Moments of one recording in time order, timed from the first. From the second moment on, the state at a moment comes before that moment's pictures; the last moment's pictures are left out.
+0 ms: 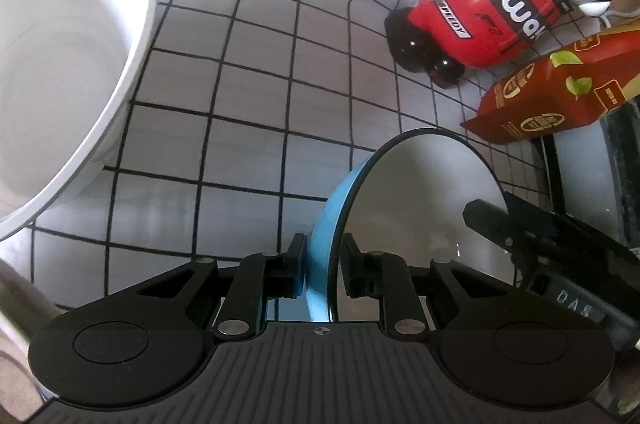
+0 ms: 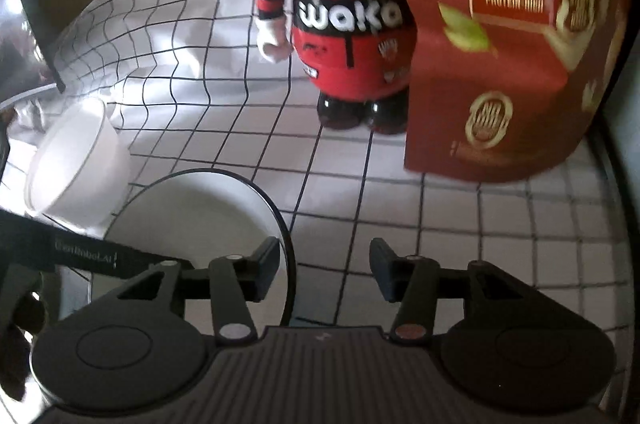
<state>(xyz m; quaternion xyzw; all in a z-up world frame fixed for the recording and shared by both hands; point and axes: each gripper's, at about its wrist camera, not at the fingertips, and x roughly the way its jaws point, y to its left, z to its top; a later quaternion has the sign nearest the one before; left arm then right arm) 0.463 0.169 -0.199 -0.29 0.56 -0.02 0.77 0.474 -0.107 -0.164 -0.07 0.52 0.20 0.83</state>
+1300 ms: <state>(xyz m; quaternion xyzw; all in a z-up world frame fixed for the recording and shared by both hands) 0.474 0.166 -0.199 -0.26 0.59 -0.05 0.76 0.481 -0.119 -0.199 0.11 0.64 0.19 0.74</state>
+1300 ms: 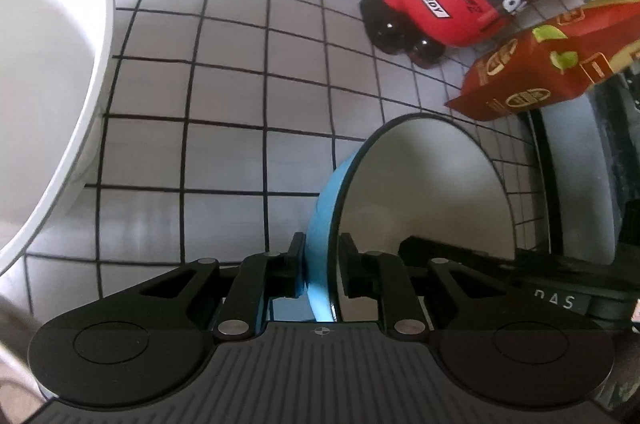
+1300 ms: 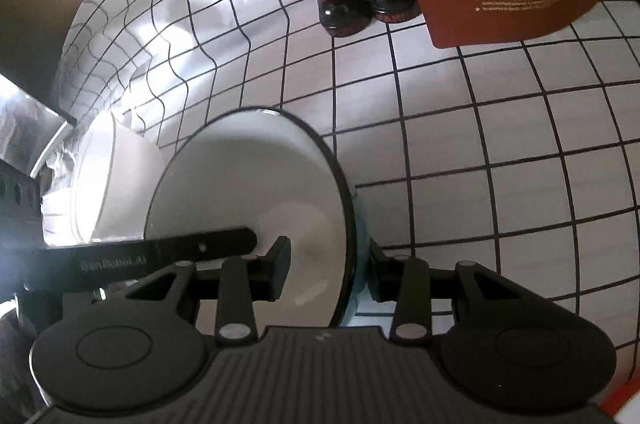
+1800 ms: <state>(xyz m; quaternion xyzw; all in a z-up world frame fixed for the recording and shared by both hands) 0.421 0.160 -0.091 -0.26 0.54 -0.08 0.80 0.454 -0.116 -0.098 0.10 0.59 0.23 0.77</state>
